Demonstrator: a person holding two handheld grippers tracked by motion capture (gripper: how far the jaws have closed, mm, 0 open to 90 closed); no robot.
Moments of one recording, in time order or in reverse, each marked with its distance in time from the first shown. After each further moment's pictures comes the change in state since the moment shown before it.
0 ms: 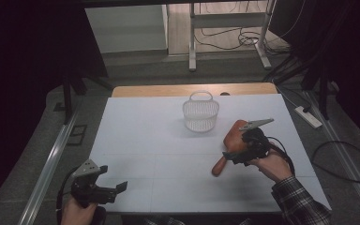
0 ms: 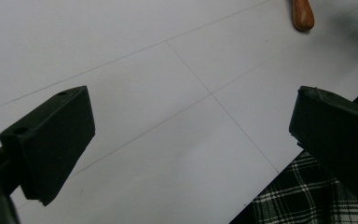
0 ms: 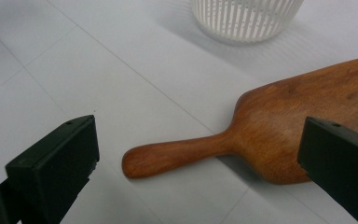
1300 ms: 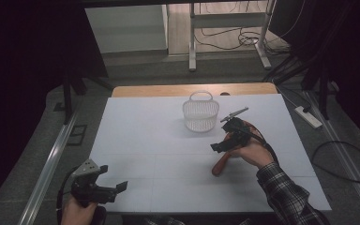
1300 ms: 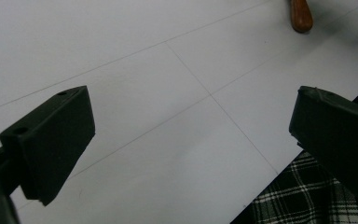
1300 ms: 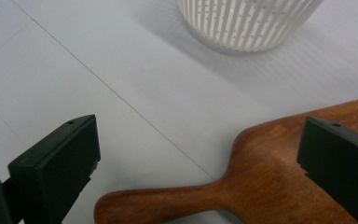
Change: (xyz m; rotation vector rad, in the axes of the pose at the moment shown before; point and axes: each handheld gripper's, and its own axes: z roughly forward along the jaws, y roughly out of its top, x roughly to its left) left arm 0.001 0.000 0.001 -0.002 -0.007 -0.002; right arm -0.001 0.039 0.052 0.135 -0.057 -0.011
